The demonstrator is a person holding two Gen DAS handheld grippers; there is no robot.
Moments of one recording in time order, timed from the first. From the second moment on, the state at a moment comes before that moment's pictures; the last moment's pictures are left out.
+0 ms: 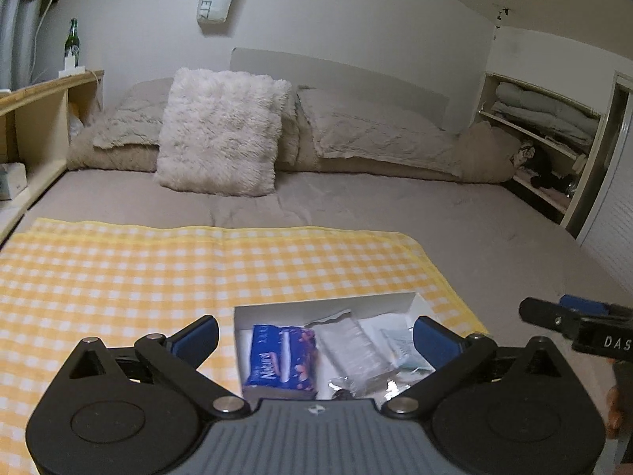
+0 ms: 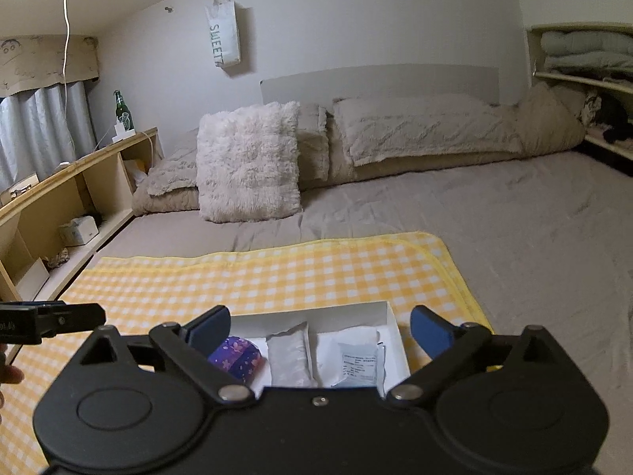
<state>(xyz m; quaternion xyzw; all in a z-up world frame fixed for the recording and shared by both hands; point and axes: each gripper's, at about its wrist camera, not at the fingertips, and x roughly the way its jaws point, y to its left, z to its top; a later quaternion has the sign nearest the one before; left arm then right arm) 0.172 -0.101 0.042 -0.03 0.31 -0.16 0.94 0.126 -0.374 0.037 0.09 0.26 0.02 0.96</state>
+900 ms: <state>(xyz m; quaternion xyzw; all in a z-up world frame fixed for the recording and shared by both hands) 0.080 -0.065 0.014 0.02 0.27 -0.14 0.95 0.050 -0.317 0.016 0.01 0.24 0.03 0.97</state>
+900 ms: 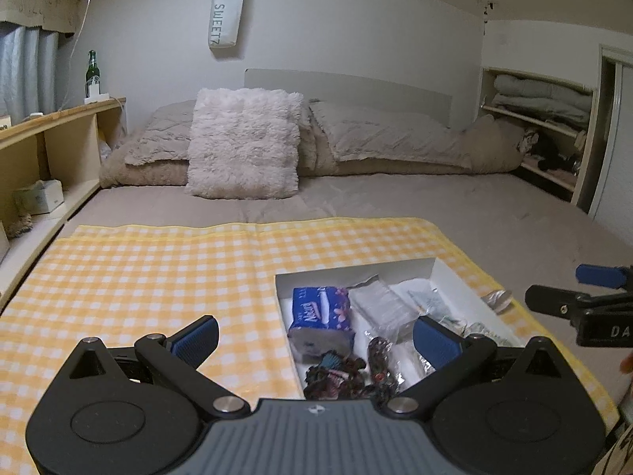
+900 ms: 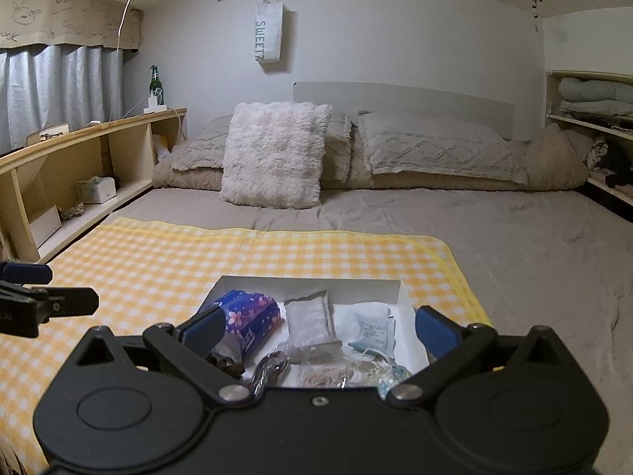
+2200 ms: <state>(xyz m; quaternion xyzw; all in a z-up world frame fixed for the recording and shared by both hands) 0.064 -0.061 -0.001 0.06 0.28 -0.11 0.95 0.030 -0.304 0.004 0.00 0.24 0.03 0.97</state>
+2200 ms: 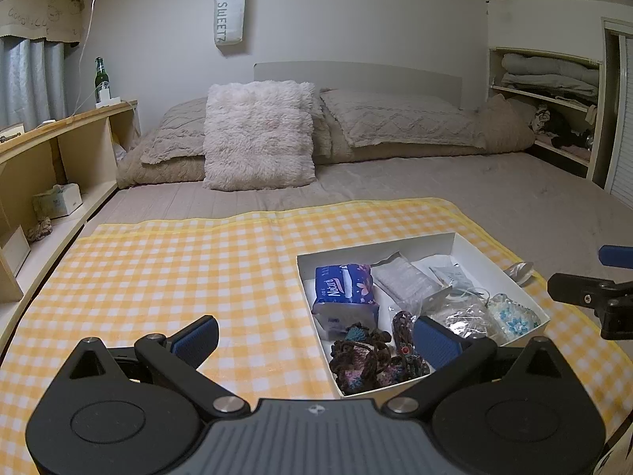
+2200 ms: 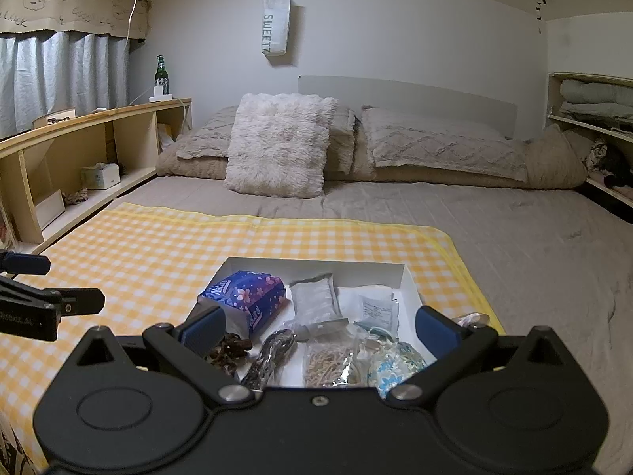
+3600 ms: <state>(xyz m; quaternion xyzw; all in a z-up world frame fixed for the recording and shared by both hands) 0.063 -0.061 -0.001 0.06 0.28 -0.11 0.95 0.030 -0.305 0.003 0.00 0.24 0.02 0.97</state>
